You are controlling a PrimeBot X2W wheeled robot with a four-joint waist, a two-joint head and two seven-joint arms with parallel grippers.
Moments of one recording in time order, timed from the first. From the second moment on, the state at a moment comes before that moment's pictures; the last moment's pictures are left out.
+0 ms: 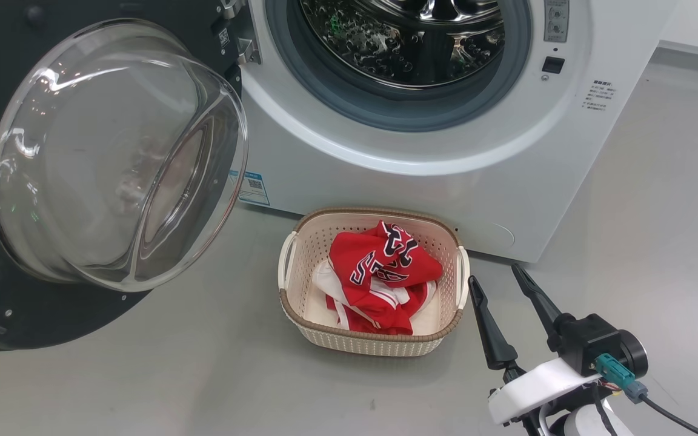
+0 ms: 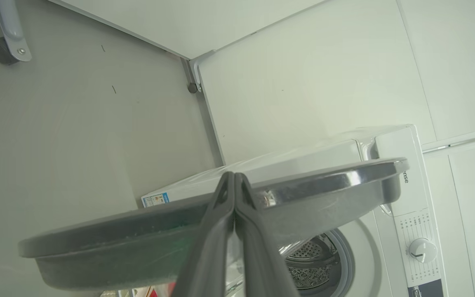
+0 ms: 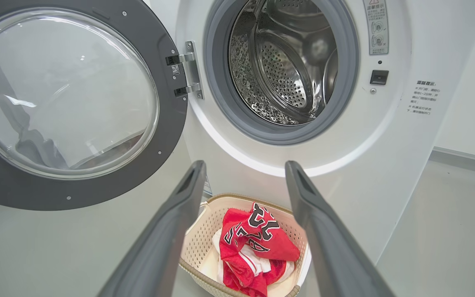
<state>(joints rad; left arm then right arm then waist) -0.24 0.49 0.31 0.32 -1.68 0.06 0.37 -0.01 -0.09 0.36 0.10 0.30 -0.03 -0.21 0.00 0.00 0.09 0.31</state>
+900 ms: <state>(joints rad) -0.26 0.49 0.26 0.36 -1.83 -0.05 0.64 -0.01 -0.10 0.36 0.10 0.30 -0.03 -0.21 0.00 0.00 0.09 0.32</state>
